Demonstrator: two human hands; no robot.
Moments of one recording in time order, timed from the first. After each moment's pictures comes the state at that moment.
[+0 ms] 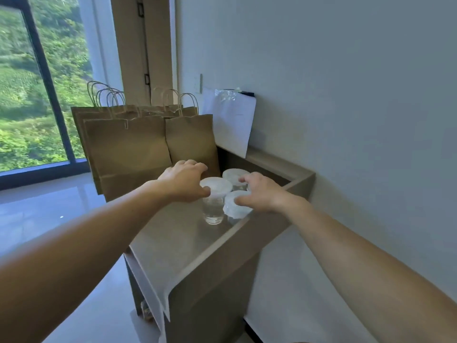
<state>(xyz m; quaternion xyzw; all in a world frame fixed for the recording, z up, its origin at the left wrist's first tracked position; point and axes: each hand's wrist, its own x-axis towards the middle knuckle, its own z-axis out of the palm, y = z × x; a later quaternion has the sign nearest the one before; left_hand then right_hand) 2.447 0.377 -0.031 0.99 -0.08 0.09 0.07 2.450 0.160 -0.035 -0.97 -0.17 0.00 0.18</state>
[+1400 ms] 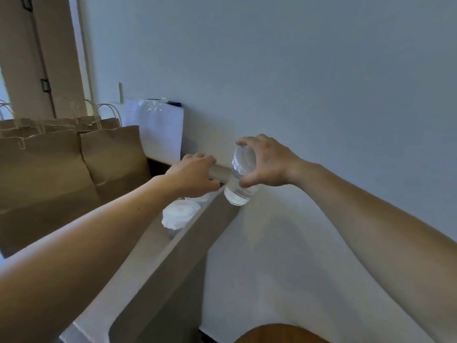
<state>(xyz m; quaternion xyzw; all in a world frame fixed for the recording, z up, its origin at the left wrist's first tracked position) 2.444 0.254 0.017 0.94 -0.28 0.12 0.14 2.382 0.057 0.062 -0.98 -0.06 -0.16 0.09</state>
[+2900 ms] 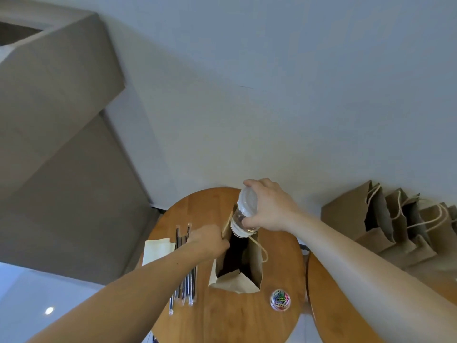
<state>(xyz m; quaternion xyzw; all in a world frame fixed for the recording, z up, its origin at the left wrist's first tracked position) 2.210 0.019 -0.352 0.89 -0.28 -0.35 0.10 2.137 -0.148 -0.257 -0.96 0.17 0.09 0.19</state>
